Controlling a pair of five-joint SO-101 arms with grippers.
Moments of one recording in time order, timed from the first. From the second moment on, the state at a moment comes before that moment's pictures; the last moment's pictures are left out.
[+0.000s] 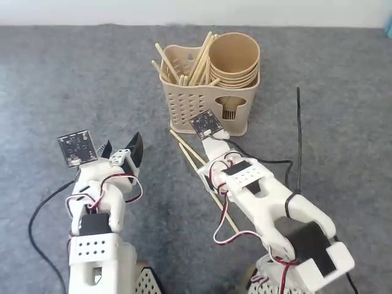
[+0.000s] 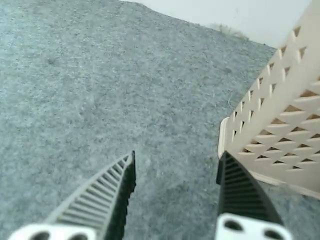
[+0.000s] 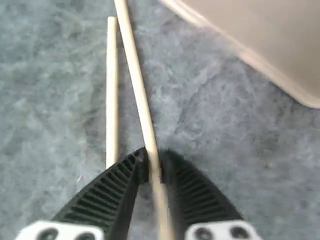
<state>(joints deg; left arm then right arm) -12.6 -72.5 88.8 27.3 17.3 -32.4 -5.1 52.3 24.6 2.7</state>
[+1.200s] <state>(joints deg) -12.7 -72.5 88.8 27.3 17.3 -39.7 -61.1 52.3 9.6 2.8</state>
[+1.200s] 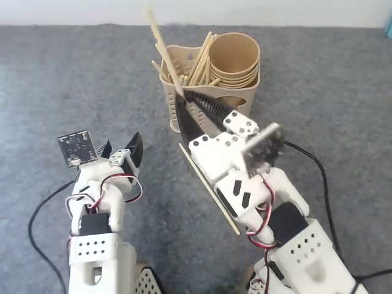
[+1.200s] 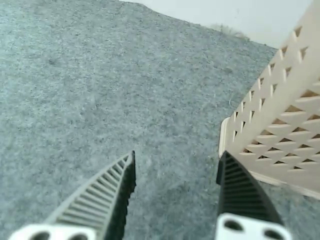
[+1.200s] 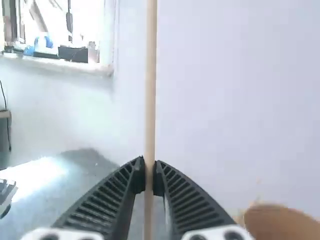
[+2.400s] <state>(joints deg) -12.3 -72.2 88.8 25.2 15.6 -26.3 -5.7 35.3 -43.2 2.7</state>
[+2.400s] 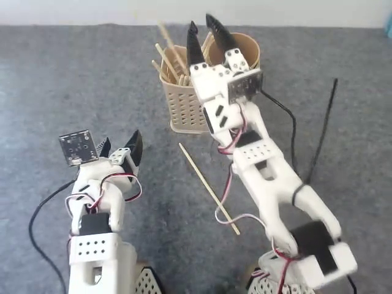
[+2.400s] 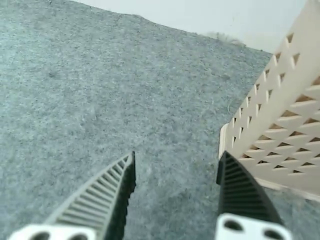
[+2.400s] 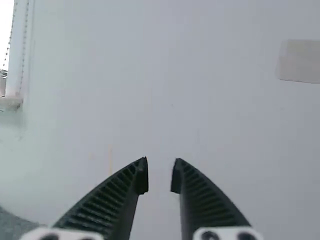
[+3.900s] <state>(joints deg) 8.8 -4.7 47.0 40.5 23.9 -21.5 -73.7 77.8 46.9 -18.4</state>
